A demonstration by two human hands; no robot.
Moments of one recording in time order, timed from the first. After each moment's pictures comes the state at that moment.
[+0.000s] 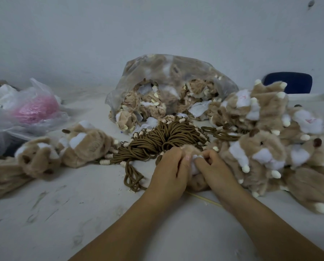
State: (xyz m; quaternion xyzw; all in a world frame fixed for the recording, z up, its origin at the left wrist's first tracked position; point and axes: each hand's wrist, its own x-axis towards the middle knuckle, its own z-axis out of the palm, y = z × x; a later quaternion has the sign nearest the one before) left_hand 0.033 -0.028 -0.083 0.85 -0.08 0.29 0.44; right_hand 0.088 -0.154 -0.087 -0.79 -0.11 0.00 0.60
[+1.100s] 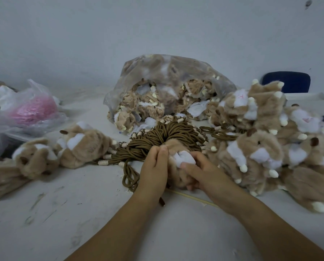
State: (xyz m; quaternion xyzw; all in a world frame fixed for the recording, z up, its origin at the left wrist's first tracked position) left_hand 0.041 -0.014 -0.088 0.71 0.07 0.26 0.65; right_hand 0.081 -0.155 -0.086 -0.67 -0.21 0.20 0.69
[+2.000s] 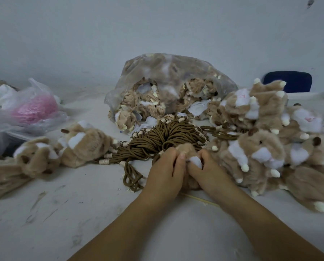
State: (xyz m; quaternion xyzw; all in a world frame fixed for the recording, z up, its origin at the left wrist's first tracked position) left_hand 0.034 -0.022 -0.086 0.85 -0.07 0.28 0.43; right_hand 0.082 -0.154 -0.085 -0.82 -0.17 0.04 0.55
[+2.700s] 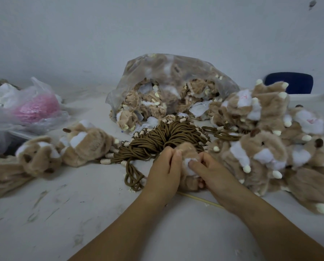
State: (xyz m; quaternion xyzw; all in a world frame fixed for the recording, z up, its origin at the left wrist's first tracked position) left_hand 0.035 -0.020 -0.088 0.81 -0.02 0.26 0.52; right_hand 0.088 -0.156 -0.091 -0.70 -0.17 0.15 0.68
